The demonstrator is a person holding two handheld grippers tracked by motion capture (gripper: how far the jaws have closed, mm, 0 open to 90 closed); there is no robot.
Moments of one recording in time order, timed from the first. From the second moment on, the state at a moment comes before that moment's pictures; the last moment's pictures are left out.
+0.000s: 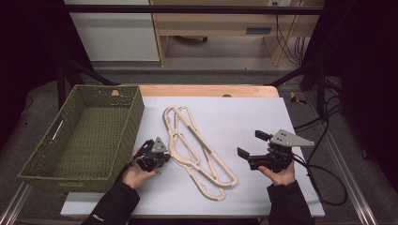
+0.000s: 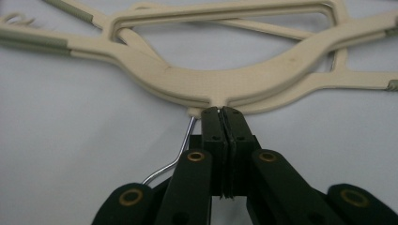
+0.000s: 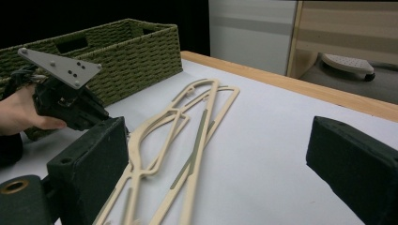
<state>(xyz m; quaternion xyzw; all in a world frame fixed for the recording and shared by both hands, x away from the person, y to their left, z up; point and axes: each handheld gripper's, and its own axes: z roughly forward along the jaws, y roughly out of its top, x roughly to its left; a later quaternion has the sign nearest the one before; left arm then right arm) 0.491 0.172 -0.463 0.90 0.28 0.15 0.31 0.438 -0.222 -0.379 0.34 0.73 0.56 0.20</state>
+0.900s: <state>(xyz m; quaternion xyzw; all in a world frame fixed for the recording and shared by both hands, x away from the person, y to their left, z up) 0.483 0.174 -0.442 0.89 0.31 0.12 0.31 0.443 -0.184 -0.393 0.31 0.76 0.55 0.16</state>
